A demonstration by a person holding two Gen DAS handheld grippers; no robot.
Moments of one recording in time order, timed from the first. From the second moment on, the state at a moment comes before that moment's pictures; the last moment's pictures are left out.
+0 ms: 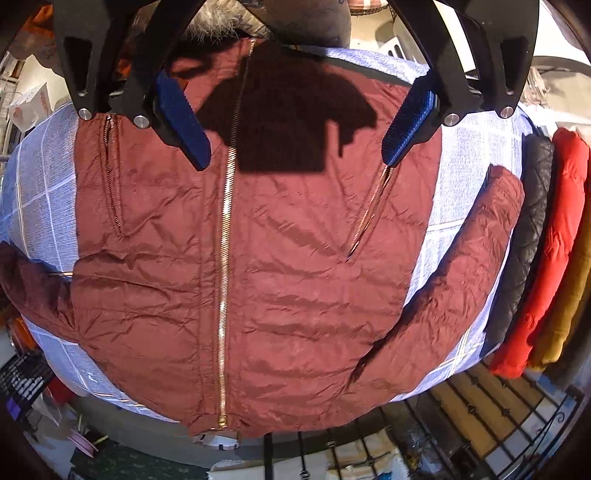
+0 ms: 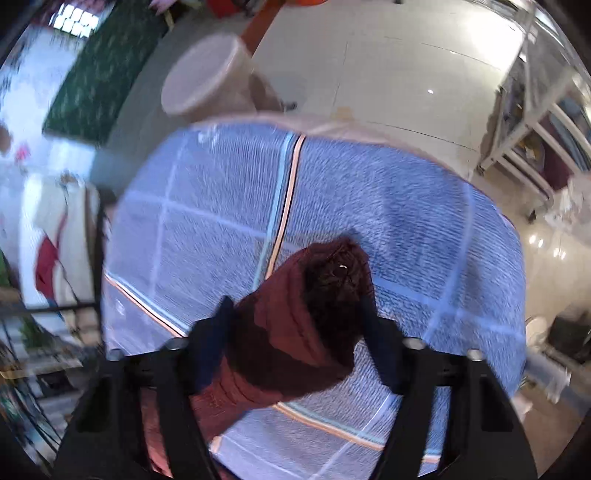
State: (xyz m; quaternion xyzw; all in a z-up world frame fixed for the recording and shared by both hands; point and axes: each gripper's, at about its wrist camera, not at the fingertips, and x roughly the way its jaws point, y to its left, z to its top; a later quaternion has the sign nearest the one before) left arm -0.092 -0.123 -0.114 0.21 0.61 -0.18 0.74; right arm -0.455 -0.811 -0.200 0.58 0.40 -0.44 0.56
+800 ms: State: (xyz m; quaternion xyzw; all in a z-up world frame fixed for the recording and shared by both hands) left arm -0.101 -0.211 -0.126 0.26 0.58 -0.29 0.72; right arm -0.518 -0.705 -0.179 0.43 0.55 -0.37 0.61
